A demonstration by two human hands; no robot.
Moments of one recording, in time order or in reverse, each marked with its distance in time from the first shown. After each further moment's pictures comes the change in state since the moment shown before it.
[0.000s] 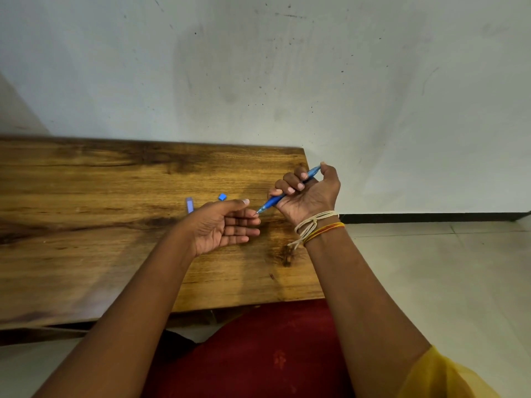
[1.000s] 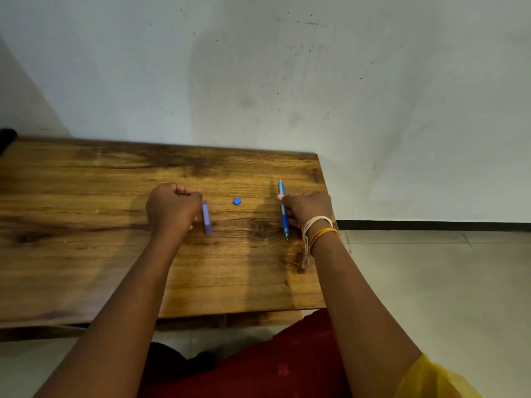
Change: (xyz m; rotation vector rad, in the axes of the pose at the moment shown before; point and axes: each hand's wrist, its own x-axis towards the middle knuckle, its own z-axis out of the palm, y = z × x) left_hand -0.012 0.015 -0.046 0.425 0.993 0.393; right_hand 0.019 0.022 -0.012 -1.203 0.477 -0.178
